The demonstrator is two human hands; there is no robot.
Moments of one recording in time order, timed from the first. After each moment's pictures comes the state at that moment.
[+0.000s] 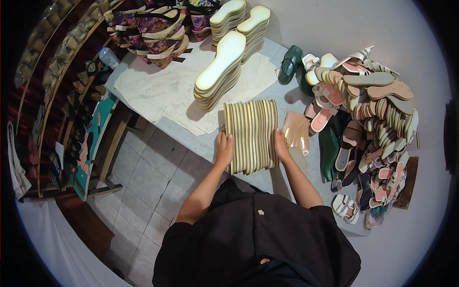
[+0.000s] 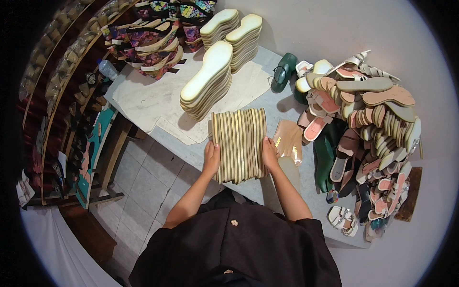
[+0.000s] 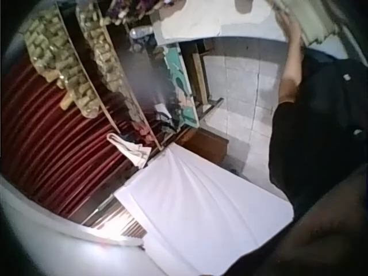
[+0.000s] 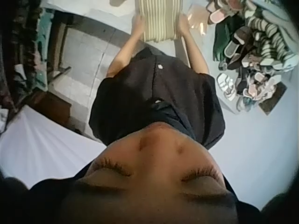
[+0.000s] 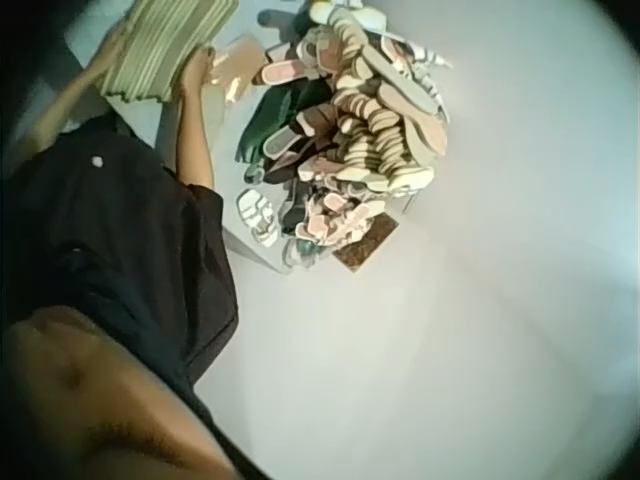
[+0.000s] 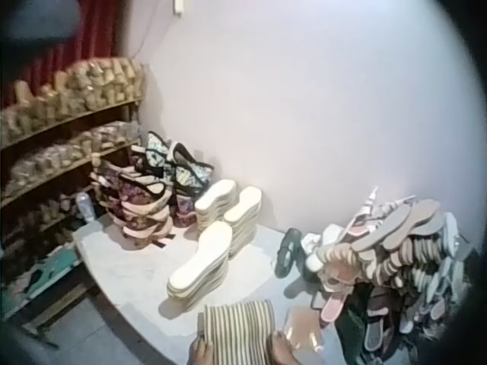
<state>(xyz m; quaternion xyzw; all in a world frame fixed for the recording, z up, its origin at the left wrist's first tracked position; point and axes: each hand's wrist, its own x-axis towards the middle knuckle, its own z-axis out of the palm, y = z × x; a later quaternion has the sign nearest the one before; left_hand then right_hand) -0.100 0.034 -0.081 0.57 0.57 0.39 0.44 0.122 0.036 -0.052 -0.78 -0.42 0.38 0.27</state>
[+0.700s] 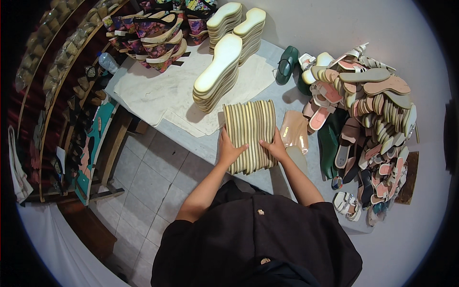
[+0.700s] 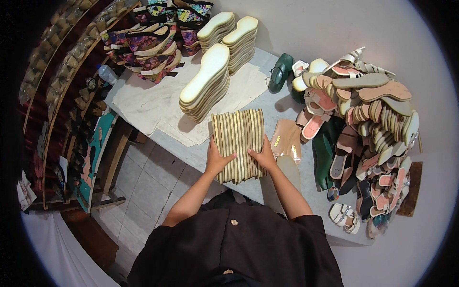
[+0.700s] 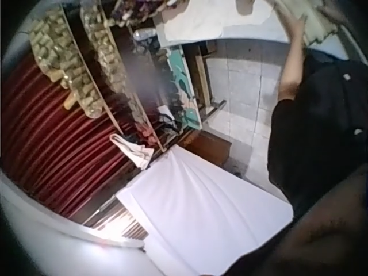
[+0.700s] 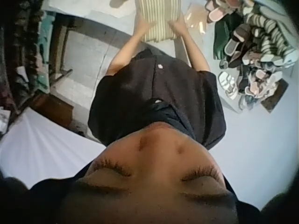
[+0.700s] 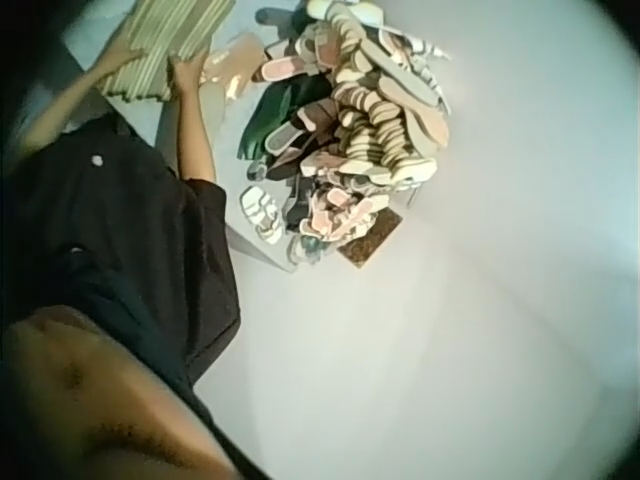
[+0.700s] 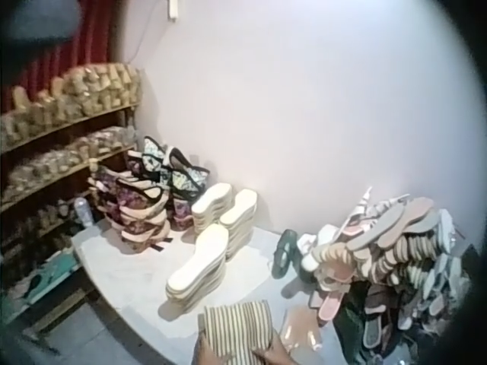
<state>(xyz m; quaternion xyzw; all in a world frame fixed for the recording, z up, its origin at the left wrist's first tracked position) -0.082 0.035 -0.049 0.62 0.57 0.42 0.34 0.118 0.027 -0.057 -0.55 -0.52 0.46 0.46</state>
